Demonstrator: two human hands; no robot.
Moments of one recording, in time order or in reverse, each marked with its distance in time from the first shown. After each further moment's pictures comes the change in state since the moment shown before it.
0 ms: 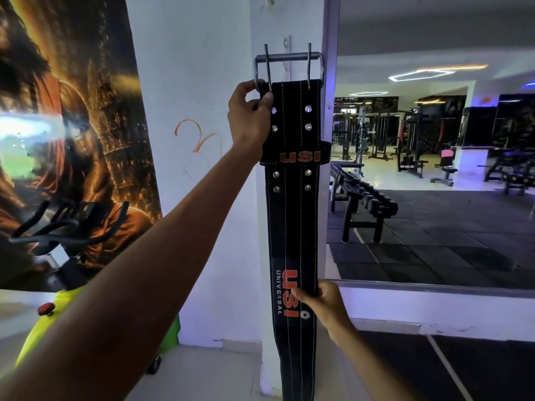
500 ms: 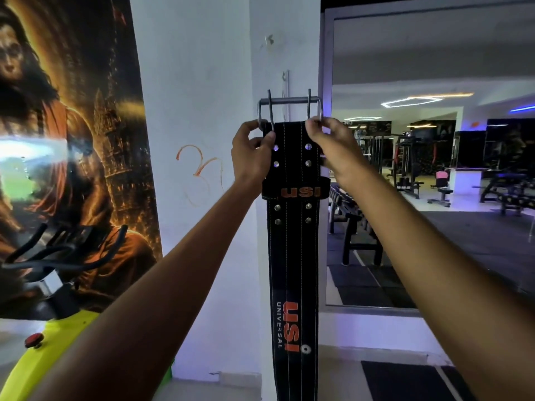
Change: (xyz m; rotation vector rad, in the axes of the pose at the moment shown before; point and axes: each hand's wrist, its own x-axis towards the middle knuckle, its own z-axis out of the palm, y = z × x) left_hand 0.003 -0.010 -0.004 0.016 -0.041 0.022; right_hand 0.086 -0.308 -0.028 0.081 0.123 -0.457
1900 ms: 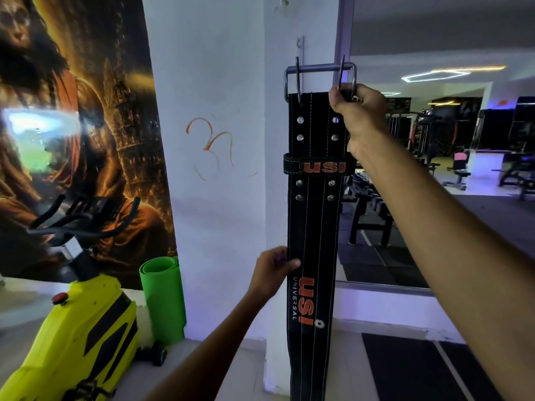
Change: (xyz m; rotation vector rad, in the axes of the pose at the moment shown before) left_hand -0.182 -0.181 -0.059 0.172 -0.397 -0.315; right_hand -0.002 -0.003 0.000 0.134 0.218 -0.017
